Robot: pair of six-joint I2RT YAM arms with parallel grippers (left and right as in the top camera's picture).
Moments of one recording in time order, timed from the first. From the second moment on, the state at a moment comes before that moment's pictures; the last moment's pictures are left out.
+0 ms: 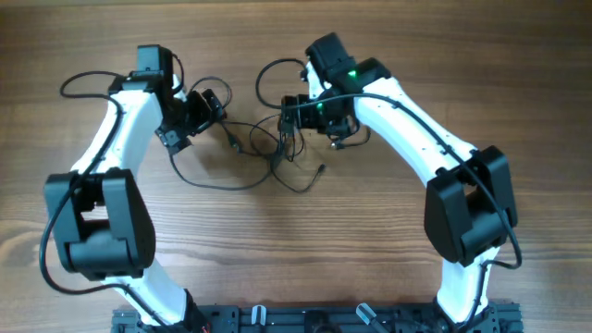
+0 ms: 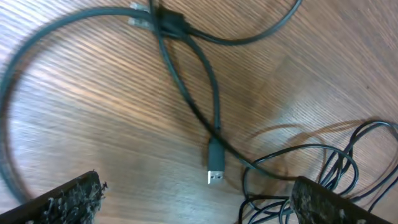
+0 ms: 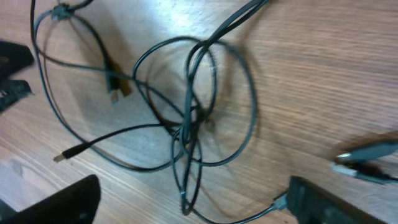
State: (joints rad) left arm 0.03 1.88 1.36 -0.83 0.25 -0.53; right arm 0.51 2.04 1.67 -0.88 -0.35 0.44
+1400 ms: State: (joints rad) left arm -0.09 1.96 1.36 -0.69 0.23 -0.57; right arm 0.51 2.04 1.67 -0.84 -0.35 0.45
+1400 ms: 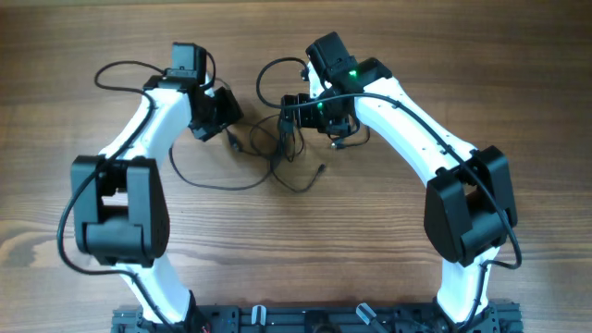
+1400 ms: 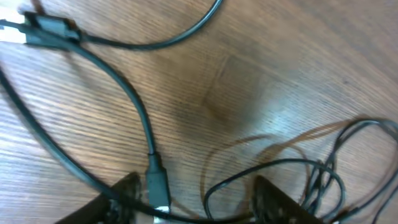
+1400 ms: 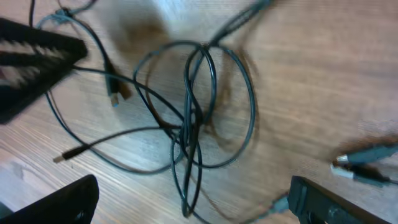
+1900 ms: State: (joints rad) left arm -0.10 1.97 1.36 -0.69 0.23 -0.57; right arm 0.44 2.04 1.66 -0.83 -0.17 0.63
